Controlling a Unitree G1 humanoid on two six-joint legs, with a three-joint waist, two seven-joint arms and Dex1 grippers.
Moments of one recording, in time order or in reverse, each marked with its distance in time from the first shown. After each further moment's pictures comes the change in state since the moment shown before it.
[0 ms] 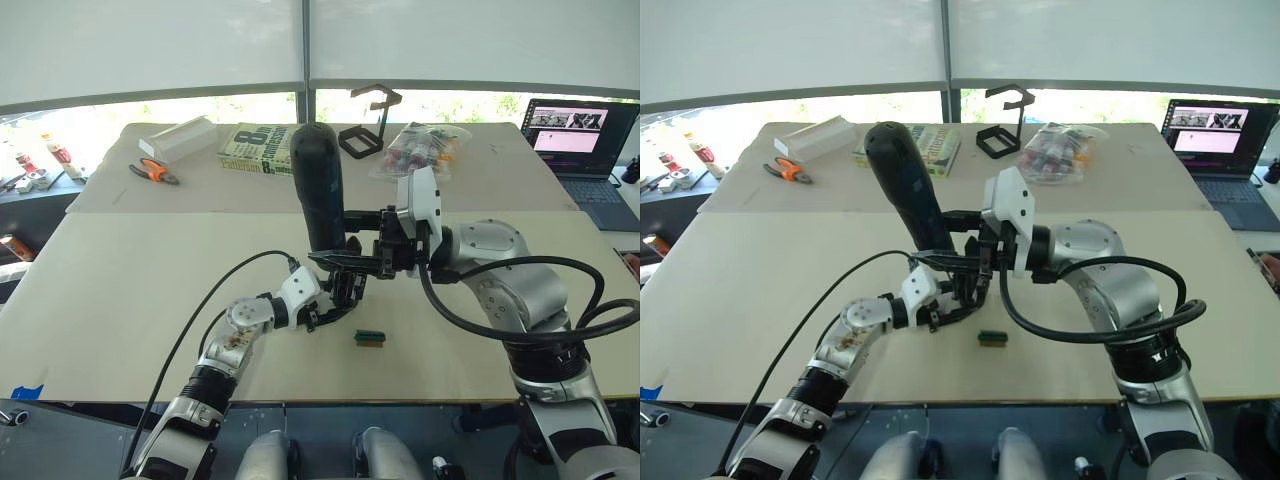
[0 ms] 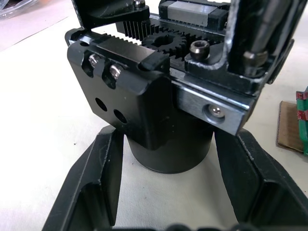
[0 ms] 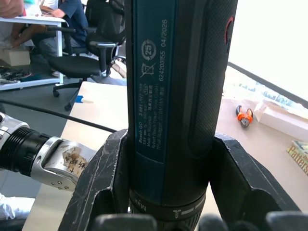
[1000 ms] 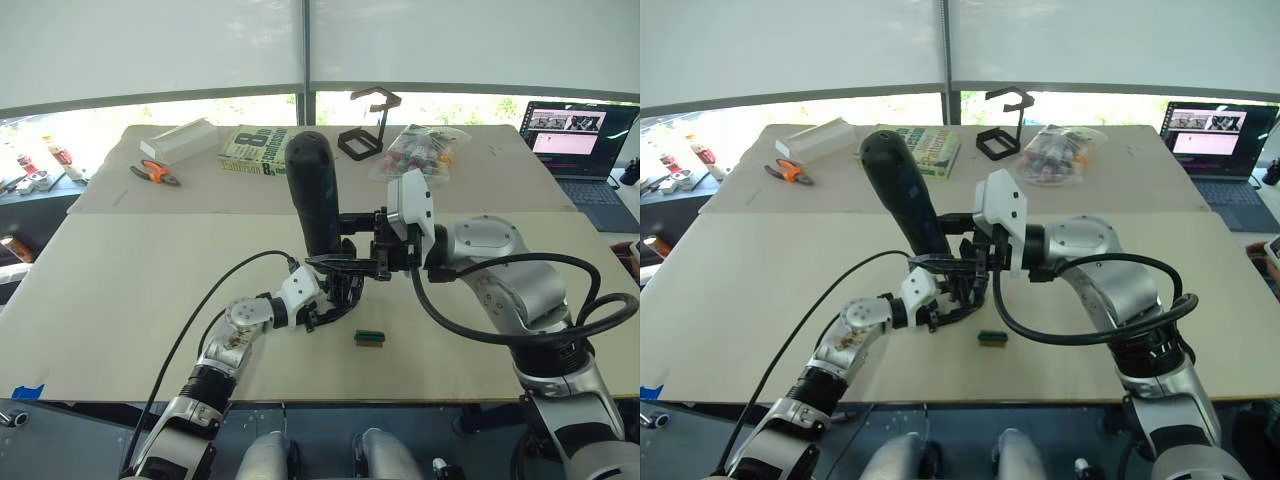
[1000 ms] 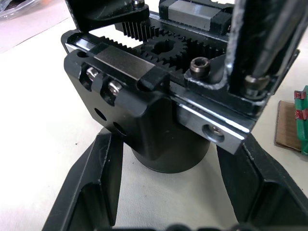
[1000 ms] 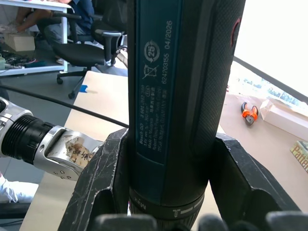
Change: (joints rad) left arm -0.002 0.006 -0.001 0.004 0.000 0.001 -0.001; right arm -0.039 -0.037 0.058 0.031 -0.010 -0.042 0.005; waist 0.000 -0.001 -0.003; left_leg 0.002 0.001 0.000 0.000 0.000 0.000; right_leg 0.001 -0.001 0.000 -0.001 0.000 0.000
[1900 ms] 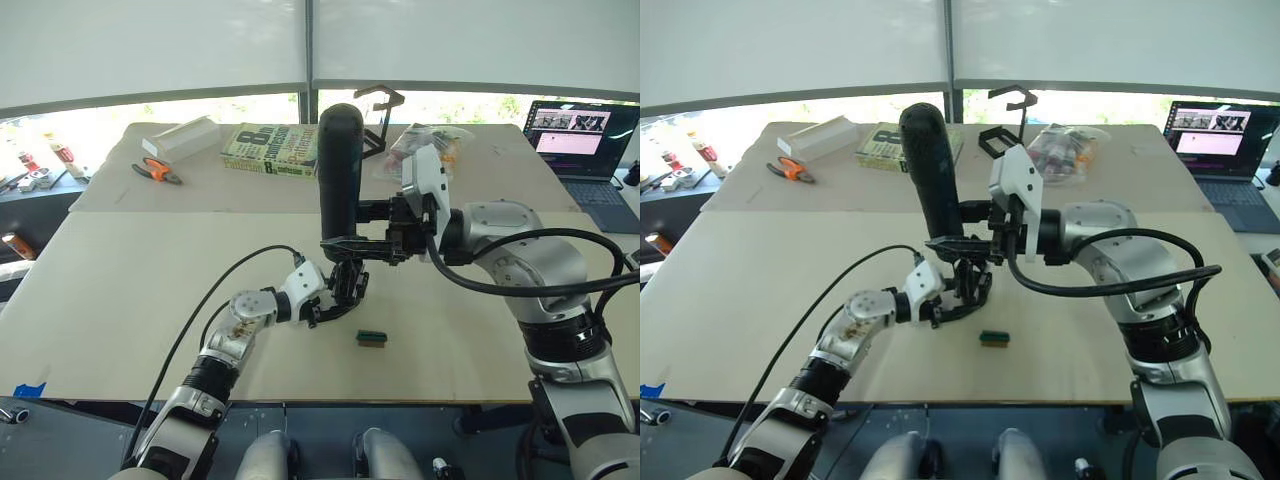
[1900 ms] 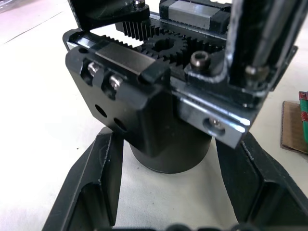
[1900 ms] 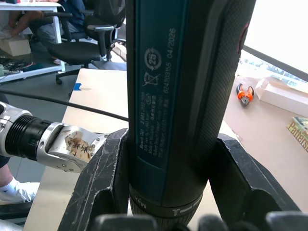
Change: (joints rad) left arm -0.056 -0.014 -0.018 0.022 0.000 0.047 -0.022; right arm -0.037 -0.045 -0.053 0.038 0.048 0.119 0.028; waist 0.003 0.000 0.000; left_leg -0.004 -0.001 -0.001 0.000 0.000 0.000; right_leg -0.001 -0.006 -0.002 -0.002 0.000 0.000
